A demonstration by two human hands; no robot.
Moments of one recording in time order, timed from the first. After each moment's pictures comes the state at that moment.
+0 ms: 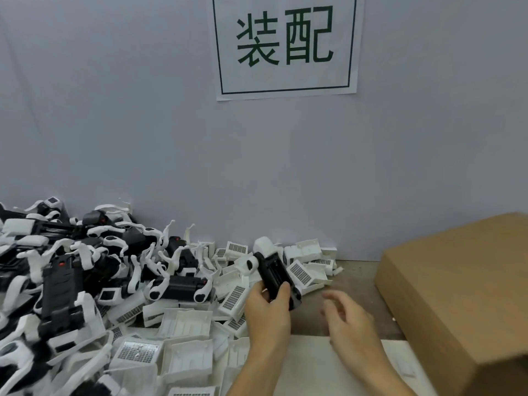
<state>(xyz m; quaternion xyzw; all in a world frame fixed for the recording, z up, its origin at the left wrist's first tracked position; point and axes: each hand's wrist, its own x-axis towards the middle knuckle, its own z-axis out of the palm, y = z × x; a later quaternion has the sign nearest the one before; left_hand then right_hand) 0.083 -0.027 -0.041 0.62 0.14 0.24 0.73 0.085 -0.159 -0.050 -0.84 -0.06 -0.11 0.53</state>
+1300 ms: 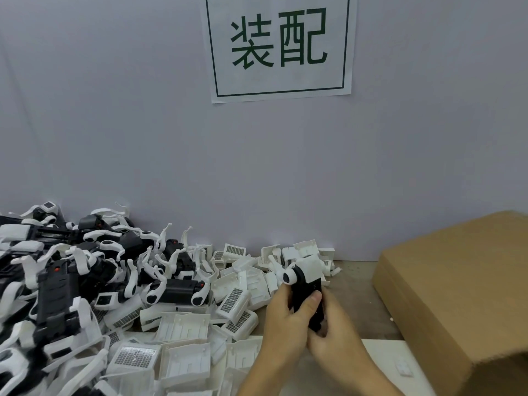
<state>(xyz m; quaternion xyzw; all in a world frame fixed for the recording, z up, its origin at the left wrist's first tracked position) 0.074 -0.043 -0.043 0.66 -0.01 0.16 0.73 0.077 -0.148 -0.048 -0.79 -0.21 -0.08 0.58</state>
